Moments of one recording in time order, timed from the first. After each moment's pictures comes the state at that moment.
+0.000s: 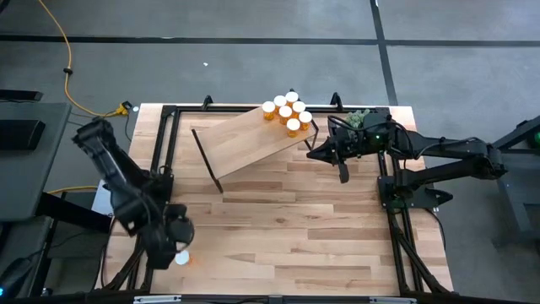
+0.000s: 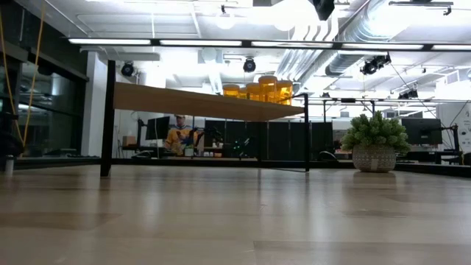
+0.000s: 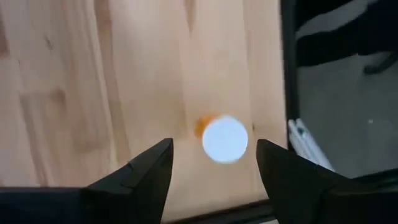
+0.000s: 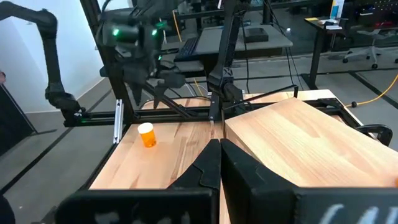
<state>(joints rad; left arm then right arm) -0.79 1.23 1.04 -1.02 -0.05 -0.81 -0.16 0.99 0.90 -0.07 -0.30 0.05</state>
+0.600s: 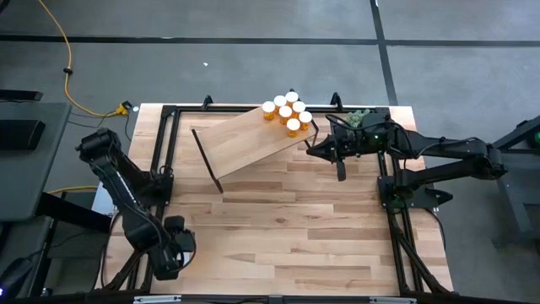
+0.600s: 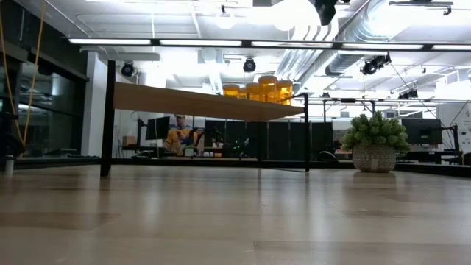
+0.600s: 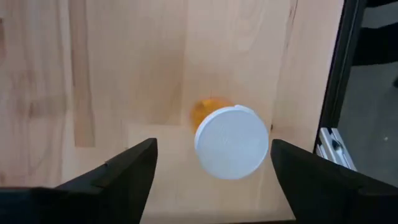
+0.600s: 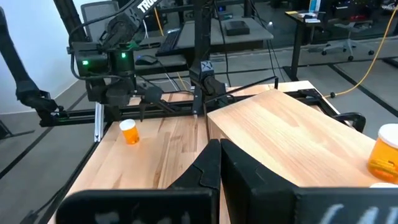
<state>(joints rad) -0.90 1.42 0.93 -0.86 -0.05 -1.09 -0.16 0.99 0.90 -0.10 -0.23 0.05</state>
